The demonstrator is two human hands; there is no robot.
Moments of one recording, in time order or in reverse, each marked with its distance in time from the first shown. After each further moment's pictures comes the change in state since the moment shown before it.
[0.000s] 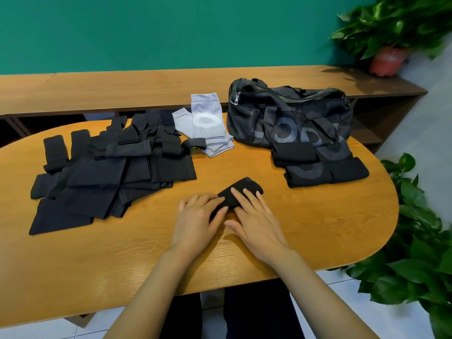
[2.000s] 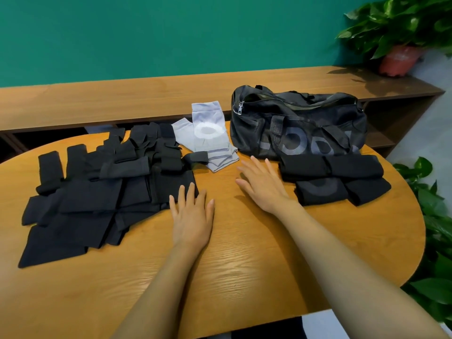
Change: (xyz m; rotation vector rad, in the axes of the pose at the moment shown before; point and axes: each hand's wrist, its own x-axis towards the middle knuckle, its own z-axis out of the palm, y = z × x) left_hand 0.061 -0.032 0.027 0.149 -0.117 -0.324; right_hand 0.128 0.080 -0.009 0.049 0.040 0.027
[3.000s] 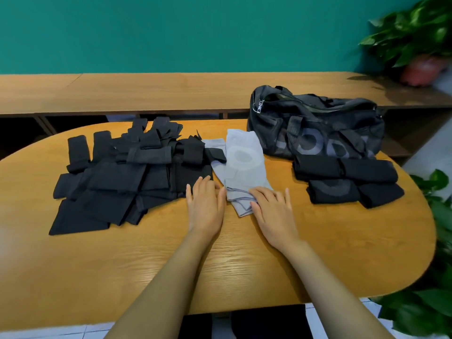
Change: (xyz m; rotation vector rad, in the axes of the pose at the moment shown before) left_hand -0.006 -0.007 -0.003 -0.325 0.148 -0.014; right_hand -0.072 -0.047 0.037 0.097 0.168 0.103
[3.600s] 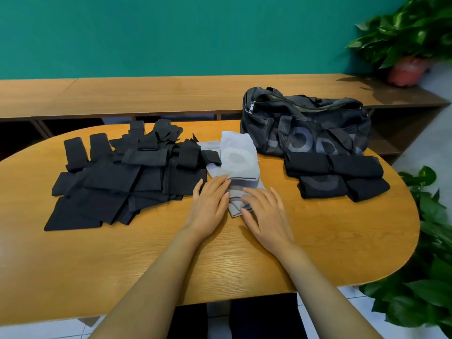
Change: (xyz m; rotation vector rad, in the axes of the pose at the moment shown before) left_hand -0.008 0.002 -0.002 0.017 -0.076 0.373; right_hand -0.024 -0.001 -0.007 0.060 0.201 -0.197
